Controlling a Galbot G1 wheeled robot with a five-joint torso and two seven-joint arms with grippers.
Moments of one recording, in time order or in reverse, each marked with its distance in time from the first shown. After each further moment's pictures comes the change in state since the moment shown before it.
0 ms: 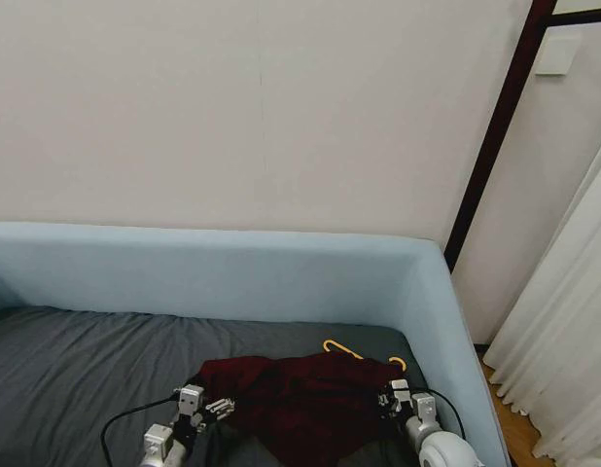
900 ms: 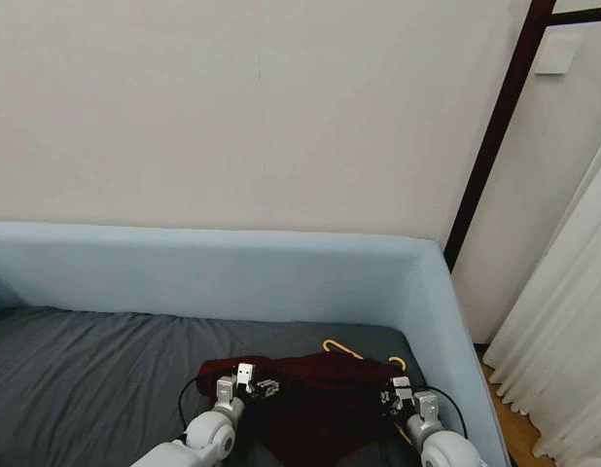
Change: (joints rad) left arm -0.432 -0.250 0.322 0.491 -0.178 0.067 0.027; right arm -0.016 -0.019 0.007 0.045 0.009 -0.009 0.025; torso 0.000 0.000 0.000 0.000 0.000
